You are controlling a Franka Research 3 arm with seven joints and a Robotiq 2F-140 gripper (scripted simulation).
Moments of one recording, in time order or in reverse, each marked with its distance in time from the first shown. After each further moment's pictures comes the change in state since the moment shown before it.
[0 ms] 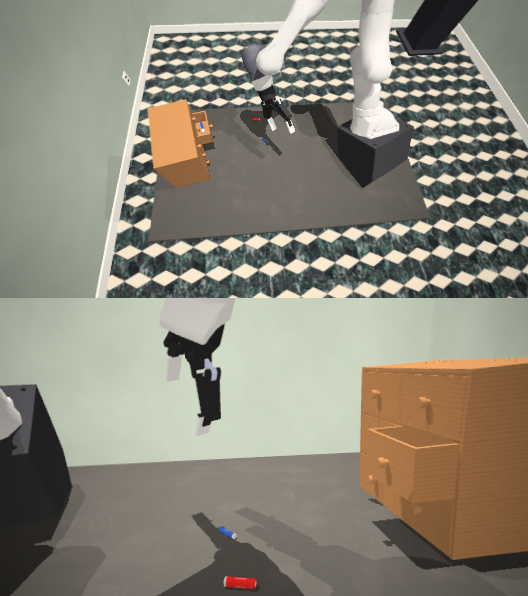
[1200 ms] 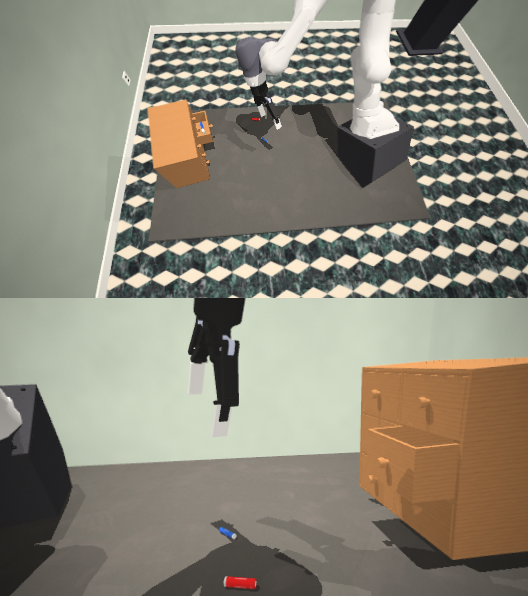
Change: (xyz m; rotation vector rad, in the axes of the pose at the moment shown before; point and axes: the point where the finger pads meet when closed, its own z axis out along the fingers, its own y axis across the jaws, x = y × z) arm -0.006 -0.061 -0.051 0.334 0.081 0.177
